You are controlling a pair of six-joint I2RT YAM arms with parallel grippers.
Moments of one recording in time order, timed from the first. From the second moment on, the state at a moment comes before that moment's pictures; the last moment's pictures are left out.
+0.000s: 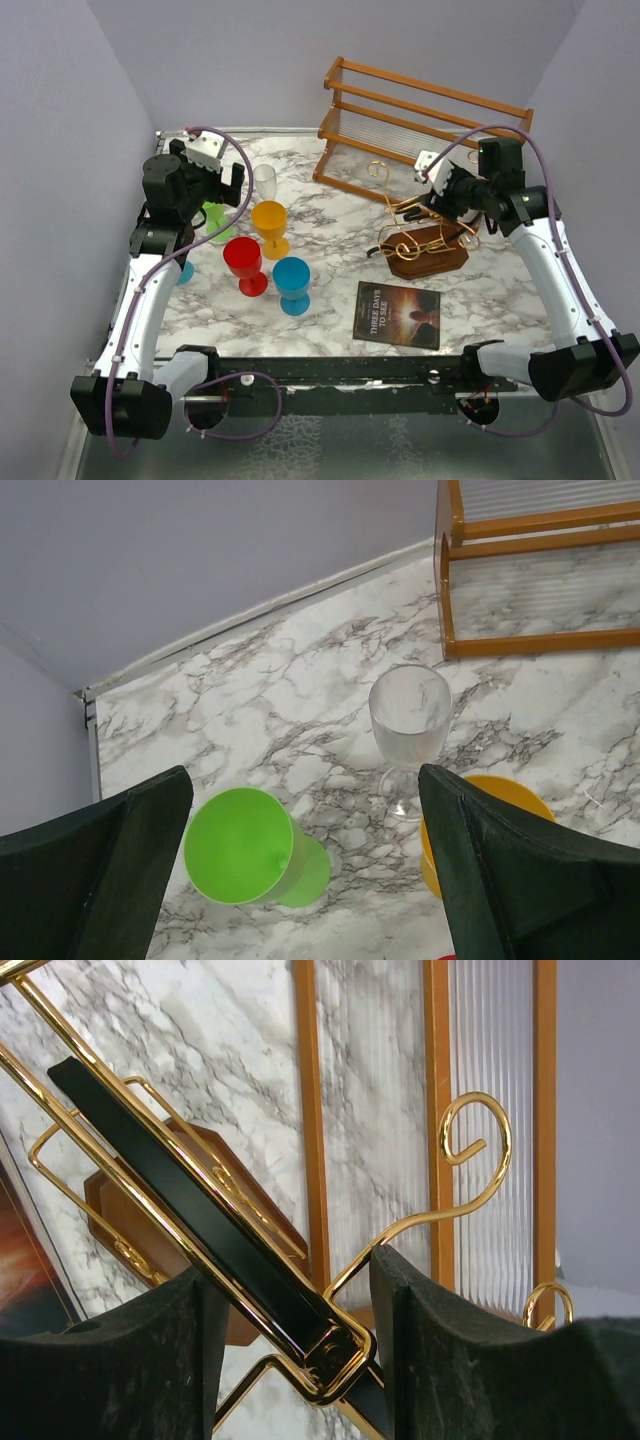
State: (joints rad) left arm -0.07 1.06 1.07 -0.22 0.24 0.21; right arm 0.21 1.25 1.35 -0.81 -0.37 -0.93
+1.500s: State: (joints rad) left arm -0.08 1.54 1.51 -0.54 0.36 0.14; right arm 0.39 1.23 1.42 -0.64 -0.28 -0.57
